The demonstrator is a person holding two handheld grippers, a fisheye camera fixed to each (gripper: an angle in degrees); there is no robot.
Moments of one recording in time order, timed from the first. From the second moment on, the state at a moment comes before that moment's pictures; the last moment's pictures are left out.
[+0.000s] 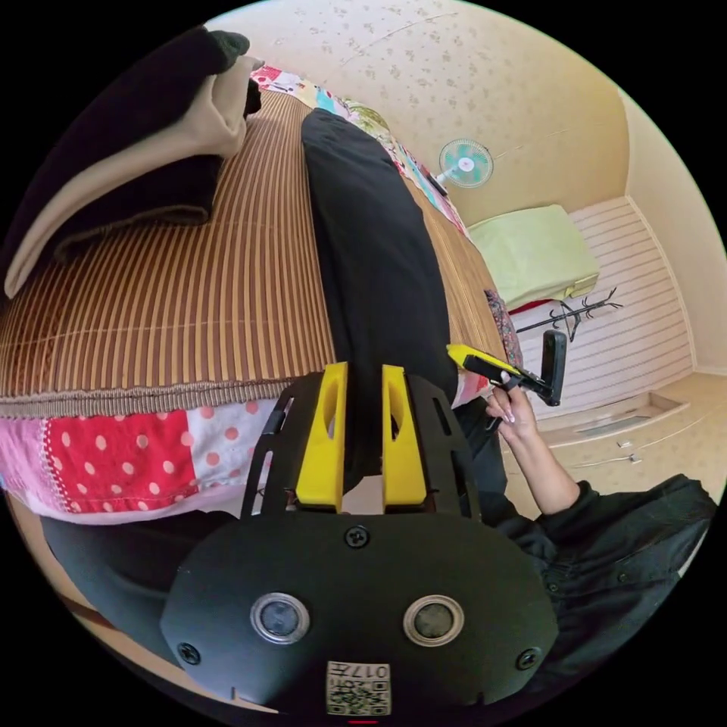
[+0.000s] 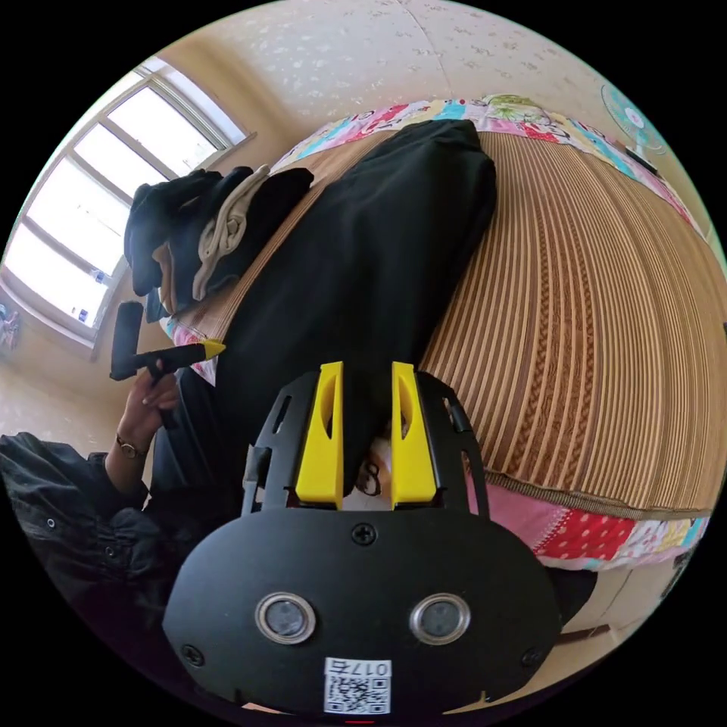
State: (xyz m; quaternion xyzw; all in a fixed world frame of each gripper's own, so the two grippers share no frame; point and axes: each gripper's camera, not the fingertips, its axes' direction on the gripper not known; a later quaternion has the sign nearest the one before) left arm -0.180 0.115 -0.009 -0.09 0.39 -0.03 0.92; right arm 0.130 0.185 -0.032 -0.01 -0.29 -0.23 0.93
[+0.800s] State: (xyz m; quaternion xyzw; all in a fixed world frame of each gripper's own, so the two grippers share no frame) left arm -0.191 0.108 -0.056 -0.13 0.33 -0.05 0.93; right arm 0.216 0.190 -0.011 -0.04 -0.37 -0.19 0.91
